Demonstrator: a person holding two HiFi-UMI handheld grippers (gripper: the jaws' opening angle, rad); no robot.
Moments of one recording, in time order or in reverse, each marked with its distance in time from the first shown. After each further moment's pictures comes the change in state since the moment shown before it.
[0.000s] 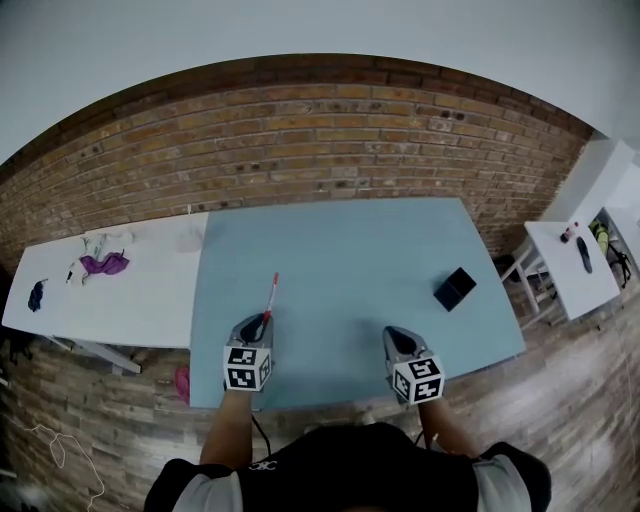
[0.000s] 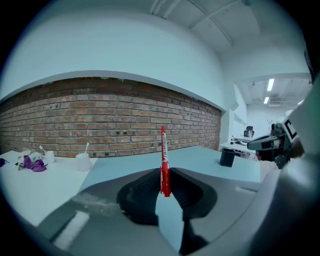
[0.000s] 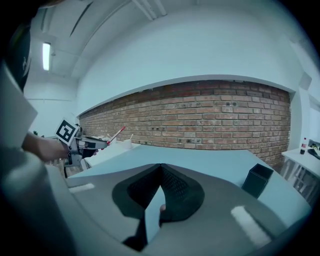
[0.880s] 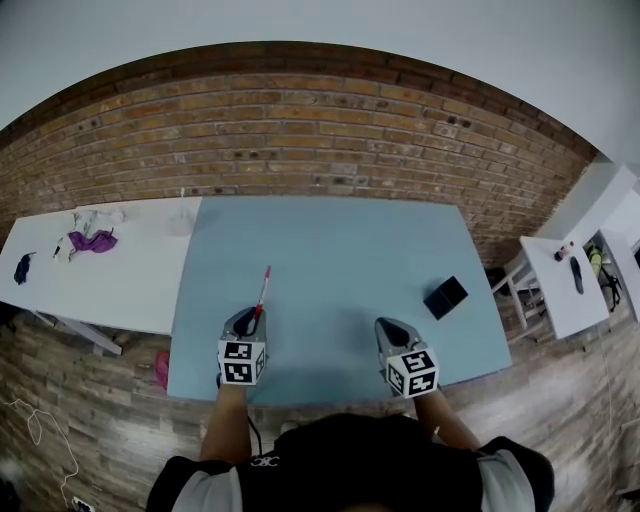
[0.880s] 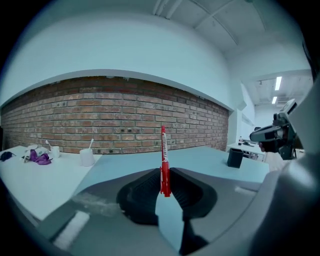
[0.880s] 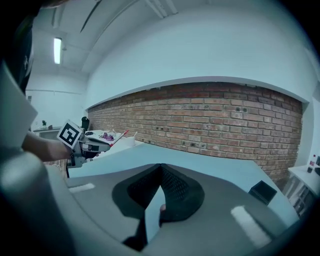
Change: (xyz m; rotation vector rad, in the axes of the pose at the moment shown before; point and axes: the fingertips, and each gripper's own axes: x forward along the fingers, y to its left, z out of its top) left arm 0.019 -0.009 -0.014 -0.031 -0.012 0.072; right arm 0.012 -0.017 0.019 -0.107 0.006 0.066
